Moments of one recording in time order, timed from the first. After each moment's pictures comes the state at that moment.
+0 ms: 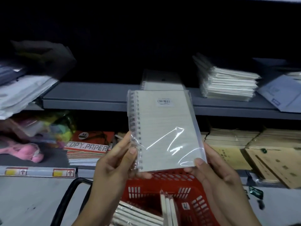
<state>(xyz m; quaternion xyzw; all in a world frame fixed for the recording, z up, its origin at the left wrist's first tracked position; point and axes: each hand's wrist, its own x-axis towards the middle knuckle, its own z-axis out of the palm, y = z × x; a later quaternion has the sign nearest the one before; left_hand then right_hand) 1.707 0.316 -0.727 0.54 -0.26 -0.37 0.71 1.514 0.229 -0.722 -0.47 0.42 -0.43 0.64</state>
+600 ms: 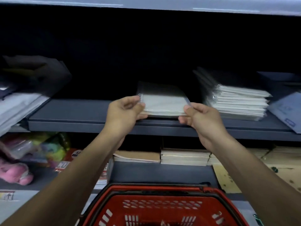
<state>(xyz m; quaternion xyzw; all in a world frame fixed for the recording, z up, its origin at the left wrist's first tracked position) 1.791 0.148 -0.663 0.65 -0.32 -0.27 0.63 1.611 0.052 -0.665 -0.55 0.45 -0.41 0.58</state>
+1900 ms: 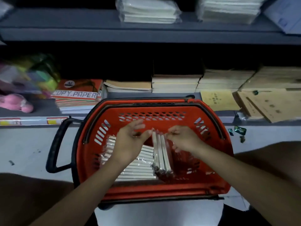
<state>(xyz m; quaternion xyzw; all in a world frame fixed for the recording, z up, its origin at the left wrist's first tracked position) 1.654 0.323 -0.856 0.73 -0.29 -0.38 0.48 1.497 0.213 -0.873 -0.65 0.57 -0.02 0.50</state>
